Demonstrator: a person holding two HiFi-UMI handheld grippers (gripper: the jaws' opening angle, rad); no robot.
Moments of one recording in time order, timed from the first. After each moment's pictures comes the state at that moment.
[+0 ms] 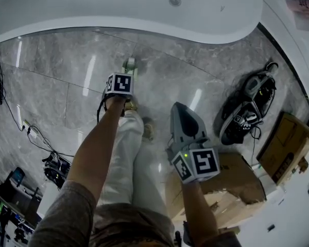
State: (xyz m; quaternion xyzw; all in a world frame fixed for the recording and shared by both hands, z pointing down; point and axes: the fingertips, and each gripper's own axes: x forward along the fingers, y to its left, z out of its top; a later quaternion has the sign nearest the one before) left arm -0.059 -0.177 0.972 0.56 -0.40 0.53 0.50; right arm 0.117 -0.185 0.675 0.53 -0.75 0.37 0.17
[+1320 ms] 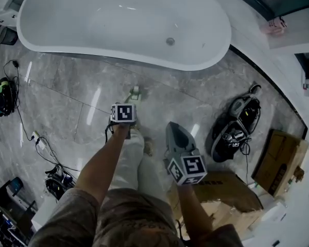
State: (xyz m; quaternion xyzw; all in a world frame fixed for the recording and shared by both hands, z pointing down) left arm -0.059 -0.183 0.794 0.60 -0.49 0.42 0.47; right arm 0.107 -0.151 0.553 0.51 -0.78 0.33 0.14
